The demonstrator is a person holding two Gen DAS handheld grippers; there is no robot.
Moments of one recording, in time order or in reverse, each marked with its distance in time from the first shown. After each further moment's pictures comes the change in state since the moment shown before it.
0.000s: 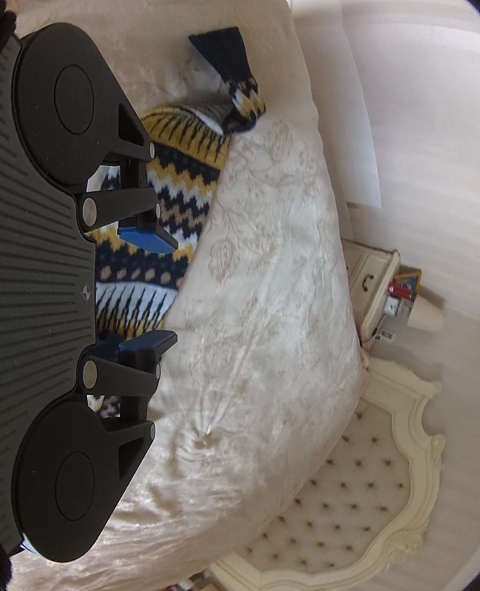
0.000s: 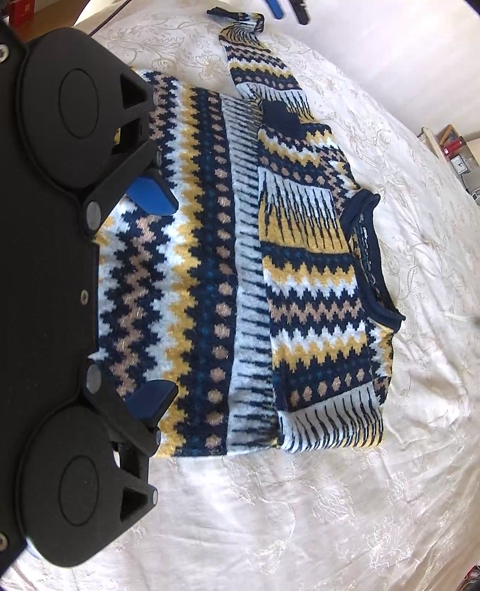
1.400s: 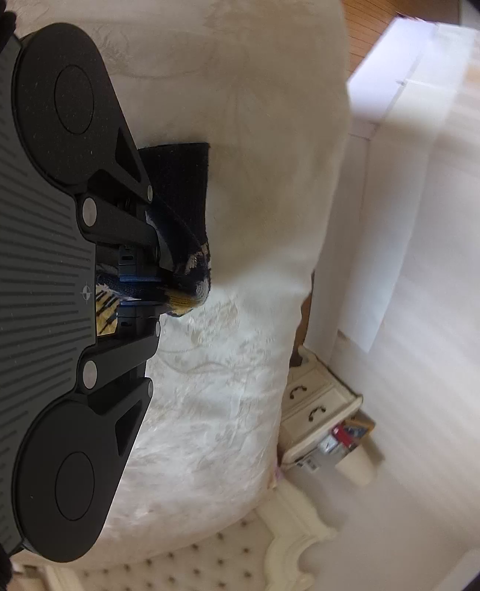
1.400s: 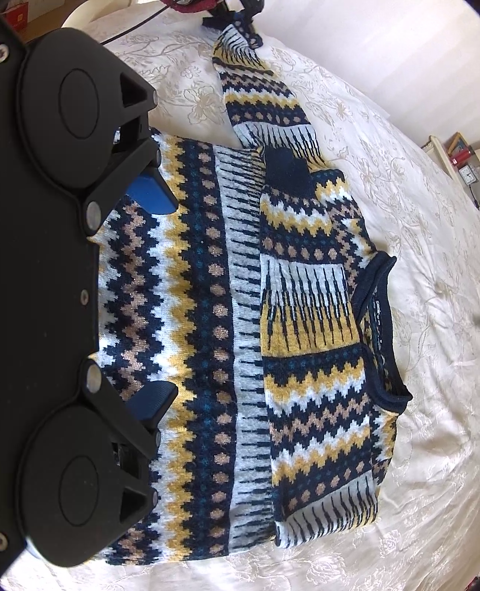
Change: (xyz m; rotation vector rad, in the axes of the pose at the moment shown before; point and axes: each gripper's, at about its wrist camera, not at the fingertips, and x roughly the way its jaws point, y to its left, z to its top) left arm 0.041 0.160 0.058 -0.429 -0.039 0.127; right arm 0.023 0.089 0.004 0.001 0.024 0.009
